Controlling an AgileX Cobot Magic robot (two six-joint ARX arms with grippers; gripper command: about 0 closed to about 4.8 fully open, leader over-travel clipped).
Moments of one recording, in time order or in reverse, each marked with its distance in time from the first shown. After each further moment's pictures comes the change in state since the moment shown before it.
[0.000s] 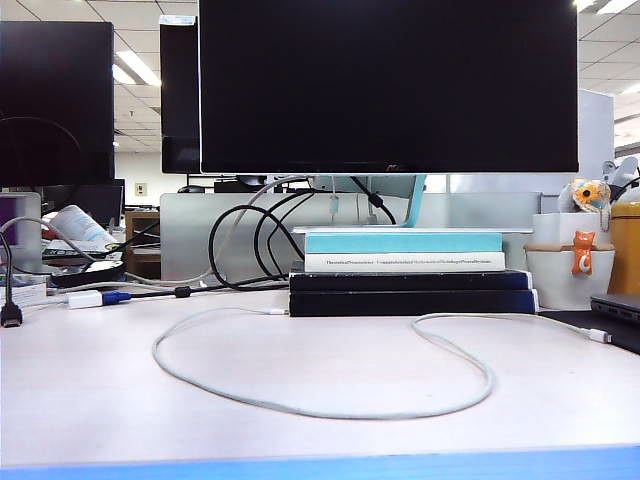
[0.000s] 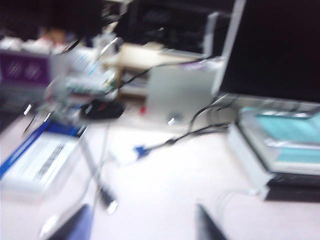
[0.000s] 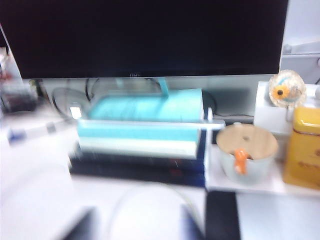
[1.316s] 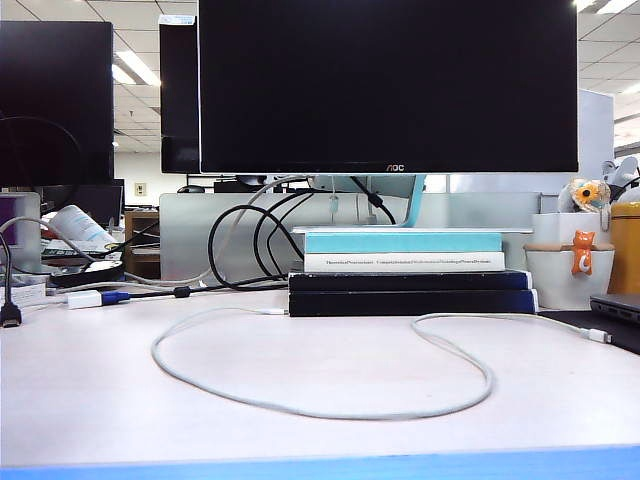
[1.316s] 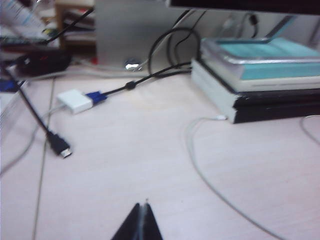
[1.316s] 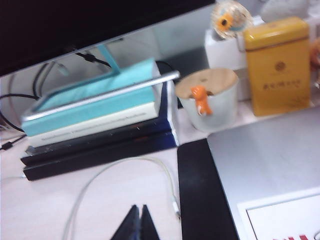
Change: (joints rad) left arm -0.002 -0.296 -0.347 -0.005 0.198 0.111; right arm 0.048 -0.248 -0.412 0.165 0.227 0.193
